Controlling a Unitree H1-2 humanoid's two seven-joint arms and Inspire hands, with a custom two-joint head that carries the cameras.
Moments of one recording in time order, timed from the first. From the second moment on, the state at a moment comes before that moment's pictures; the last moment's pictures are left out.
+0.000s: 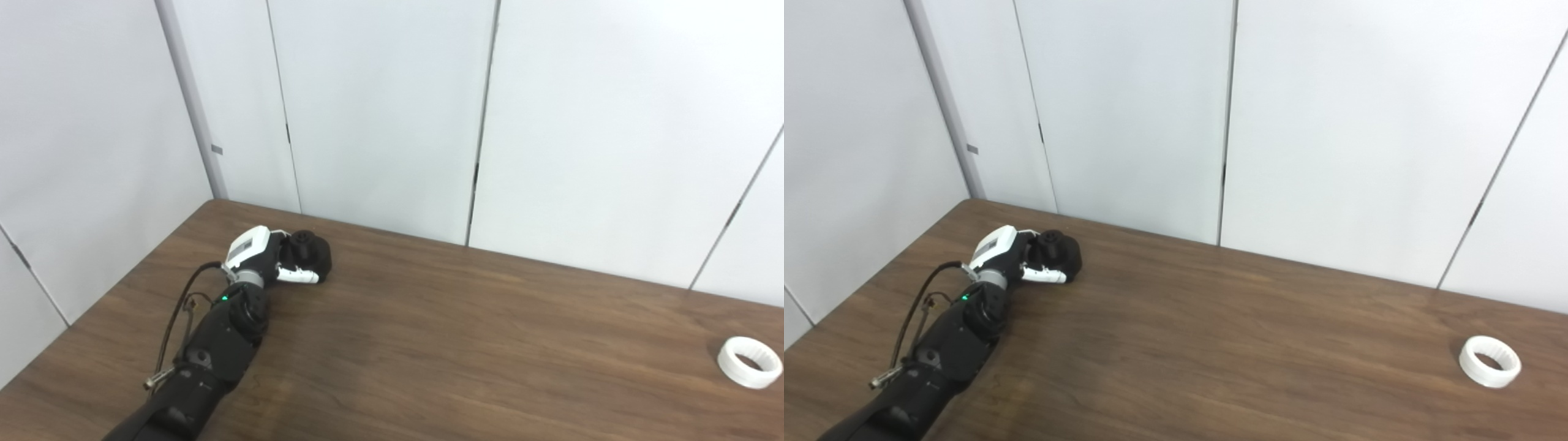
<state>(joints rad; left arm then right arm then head) -0.54 0.48 -0.10 0.63 0.51 0.28 0.14 0.44 -0.18 -0.25 -0.38 0.15 0.02 0.08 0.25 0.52</state>
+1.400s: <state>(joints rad) -0.43 0.48 -0.08 0.37 0.46 0.31 0.08 0.45 -0.16 -0.24 -0.42 0.12 0.05 0.07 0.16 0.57</state>
